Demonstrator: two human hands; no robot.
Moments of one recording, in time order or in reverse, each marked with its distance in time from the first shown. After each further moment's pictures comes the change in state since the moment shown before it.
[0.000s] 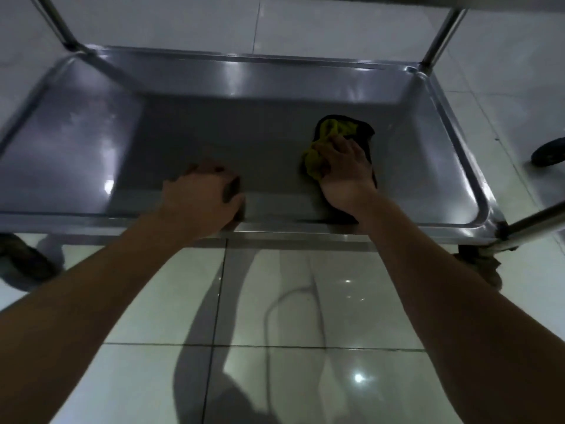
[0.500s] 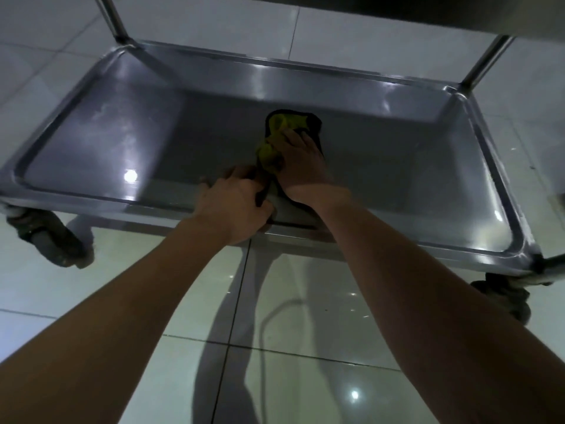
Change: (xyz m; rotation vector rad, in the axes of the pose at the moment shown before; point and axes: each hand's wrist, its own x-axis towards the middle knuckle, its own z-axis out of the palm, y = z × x) left_hand -0.002 -0.015 0.011 -0.143 0.010 -0.029; right_hand 0.039 -0.113 0.041 0.059 0.018 -0.328
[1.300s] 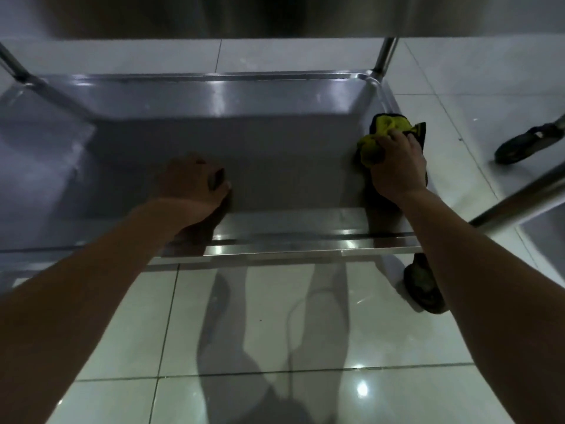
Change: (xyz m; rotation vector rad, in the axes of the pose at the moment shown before) left_hand 0.079 0.088 0.016 0.206 0.145 0.081; right_hand -0.117 0.252 -0.122 -0.202 0.282 0.450
